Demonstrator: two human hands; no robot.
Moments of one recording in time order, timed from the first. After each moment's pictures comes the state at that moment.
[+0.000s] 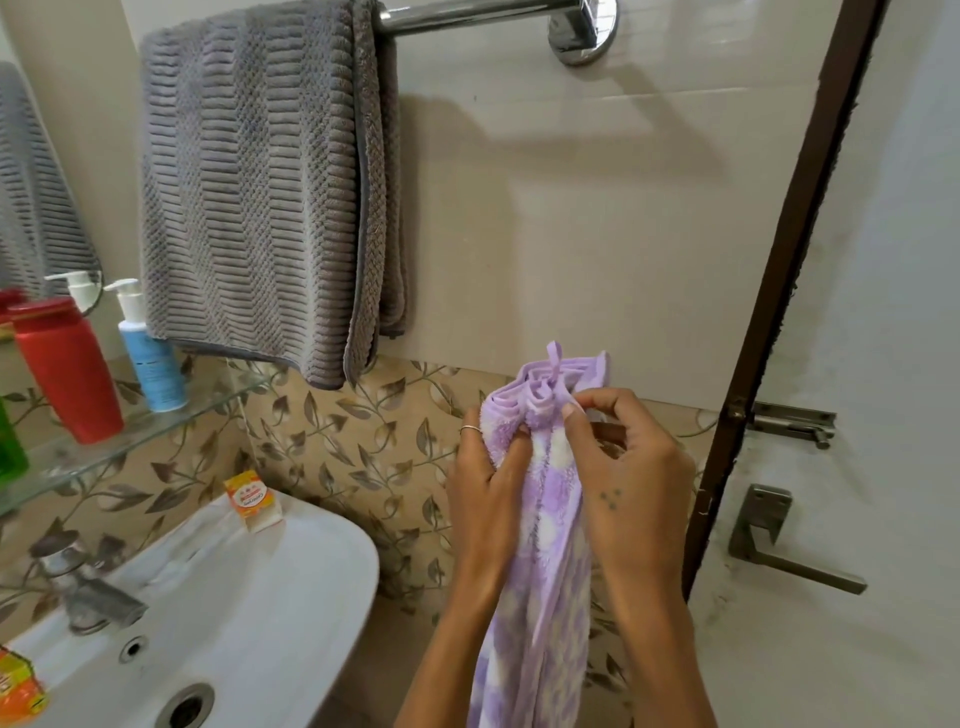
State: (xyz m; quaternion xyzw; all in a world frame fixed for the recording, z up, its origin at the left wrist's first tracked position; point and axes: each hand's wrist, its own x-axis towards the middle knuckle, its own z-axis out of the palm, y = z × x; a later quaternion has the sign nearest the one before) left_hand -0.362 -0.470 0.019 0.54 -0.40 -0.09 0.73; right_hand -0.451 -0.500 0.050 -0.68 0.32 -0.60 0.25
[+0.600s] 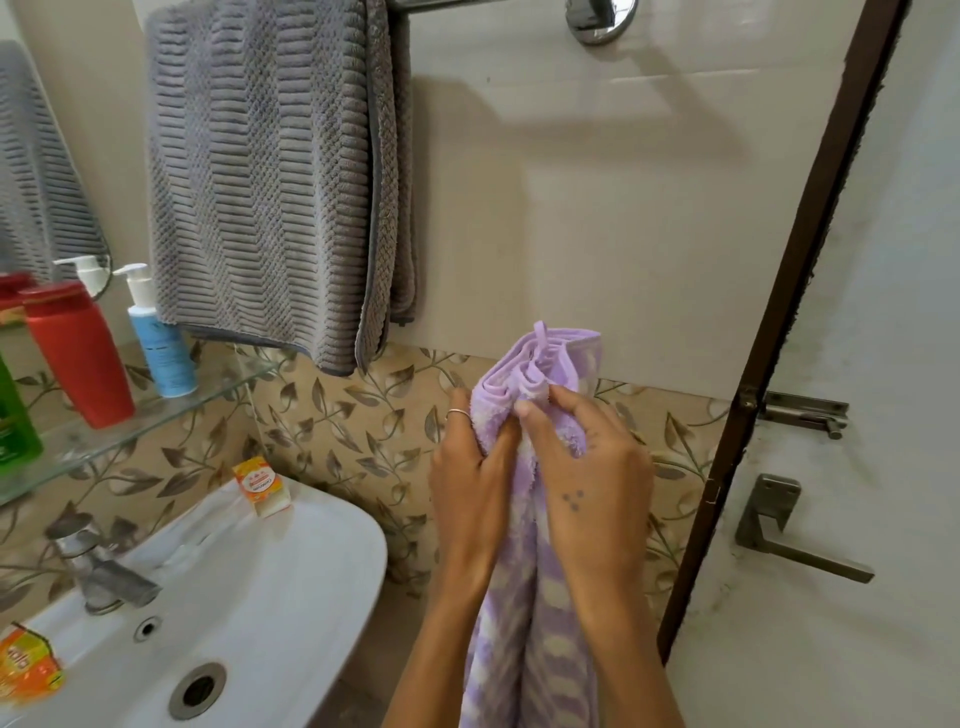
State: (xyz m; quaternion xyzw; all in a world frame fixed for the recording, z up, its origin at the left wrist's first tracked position) left_hand -0.346 -0.457 0.020 0.60 -0.39 0.00 0.70; right_hand -0.428 -0.474 0.048 -0.70 0.35 -0.57 0.25
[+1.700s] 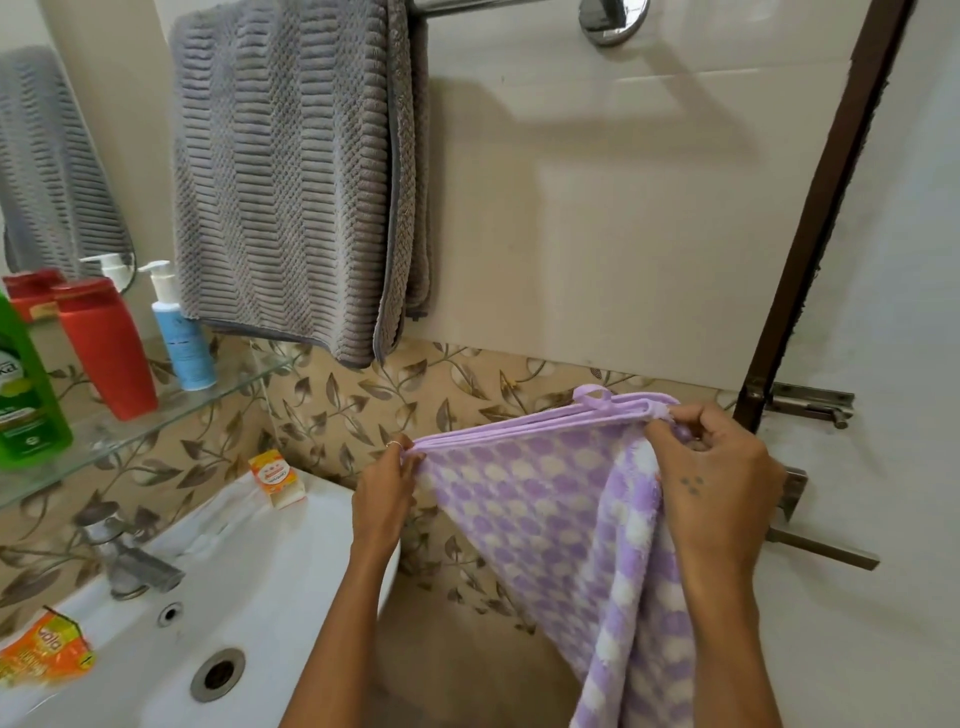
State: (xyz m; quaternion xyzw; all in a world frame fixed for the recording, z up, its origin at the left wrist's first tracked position) left_hand -0.210 -0.458 -0.080 0.81 -0.37 0.01 0.45; right_hand -0.478 -0.511 0.037 -0.63 0.43 -0.61 0.20
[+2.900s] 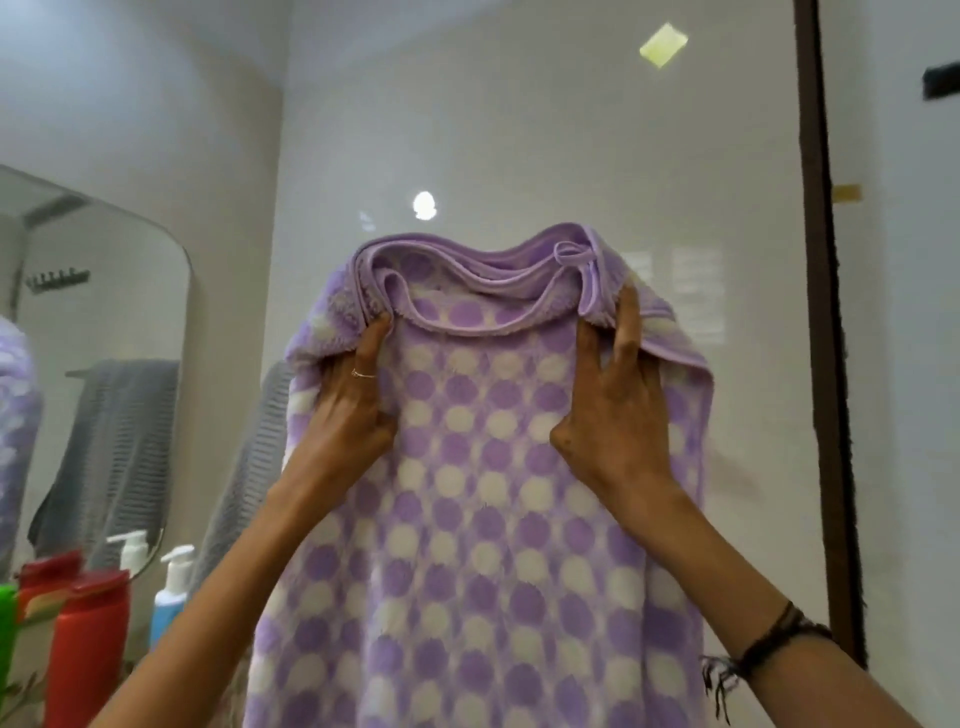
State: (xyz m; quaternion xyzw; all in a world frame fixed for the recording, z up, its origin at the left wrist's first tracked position) left_hand -0.147 -0.449 0.282 0.60 -0.51 0.46 0.41; right_hand -0.358 -0.567 0.288 -0.71 0.20 -0.65 -0.22
